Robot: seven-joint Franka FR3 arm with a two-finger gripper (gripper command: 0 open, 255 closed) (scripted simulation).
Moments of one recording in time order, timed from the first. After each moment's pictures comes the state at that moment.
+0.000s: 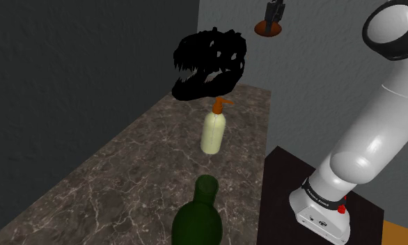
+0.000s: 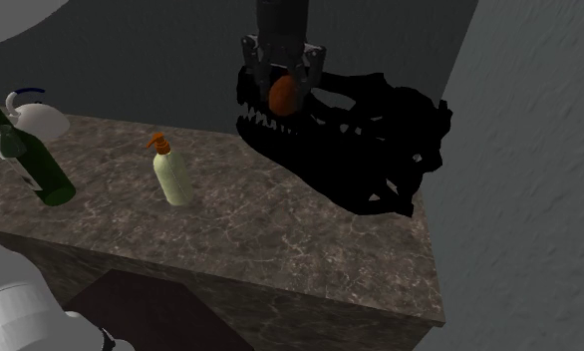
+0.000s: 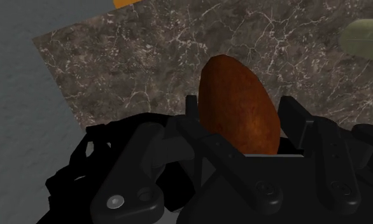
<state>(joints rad) -0.07 0.02 -0.28 -1.27 -0.03 1.23 -0.48</state>
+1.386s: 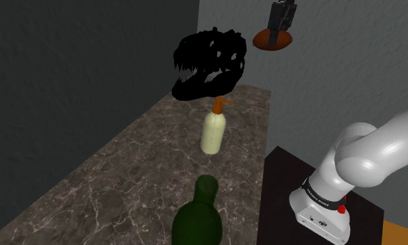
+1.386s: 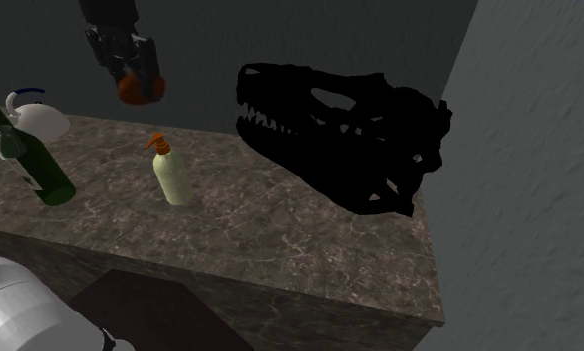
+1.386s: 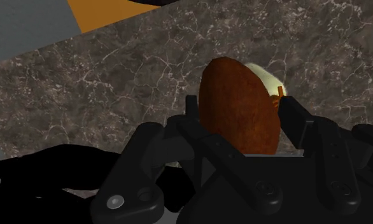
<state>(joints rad) 0.10 -0.48 0.04 -1.77 0.02 1.23 0.02</state>
